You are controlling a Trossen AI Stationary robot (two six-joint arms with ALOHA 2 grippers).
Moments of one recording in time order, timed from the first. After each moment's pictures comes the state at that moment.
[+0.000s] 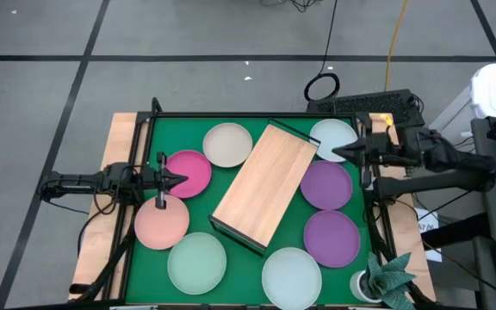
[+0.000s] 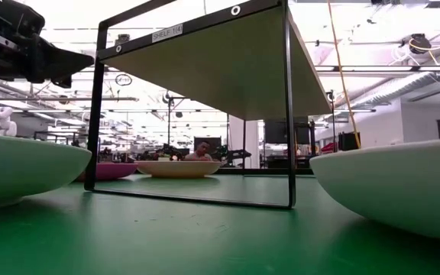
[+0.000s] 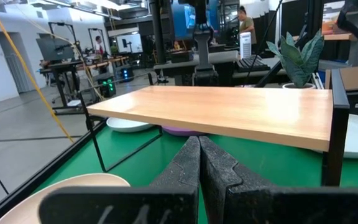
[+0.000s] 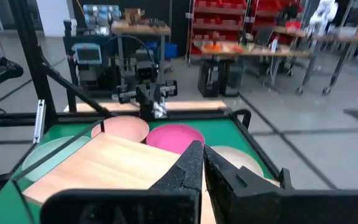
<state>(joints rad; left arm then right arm) -0.01 0.01 0.01 0.06 -0.06 0.13 -0.01 0.56 0.89 -0.49 0.14 -0.02</state>
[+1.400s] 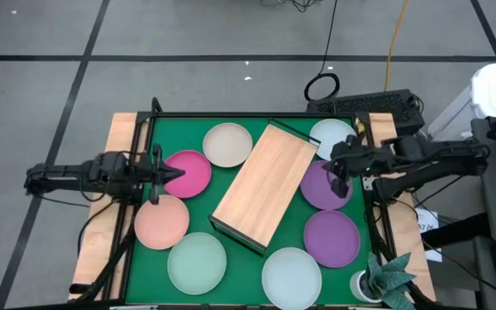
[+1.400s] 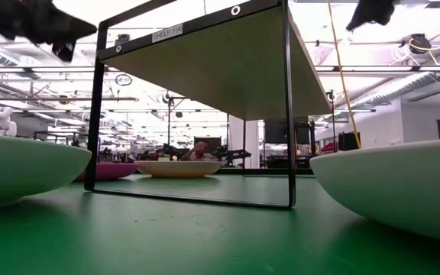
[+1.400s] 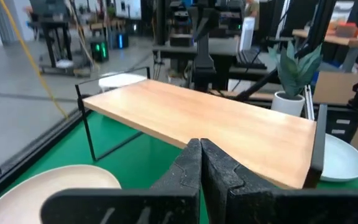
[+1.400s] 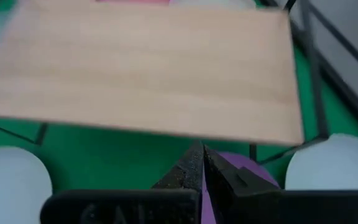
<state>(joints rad) -0.01 0.28 0.36 -0.17 -0.06 -0.05 0.13 0.94 1.12 -1.07 0.32 0.44</state>
